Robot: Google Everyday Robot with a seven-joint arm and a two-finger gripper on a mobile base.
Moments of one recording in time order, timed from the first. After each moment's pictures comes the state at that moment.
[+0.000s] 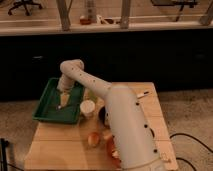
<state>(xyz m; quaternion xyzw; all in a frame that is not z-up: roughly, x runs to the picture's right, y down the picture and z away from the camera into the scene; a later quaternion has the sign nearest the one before) -0.278 0.053 0.915 -0.32 -0.29 -0.08 0.90</state>
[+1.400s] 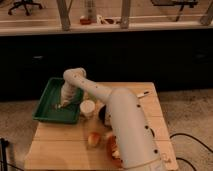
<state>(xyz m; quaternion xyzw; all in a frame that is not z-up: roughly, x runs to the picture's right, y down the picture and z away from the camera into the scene) -0.271 0.101 0.939 -0.35 -0.29 -0.06 0.89</state>
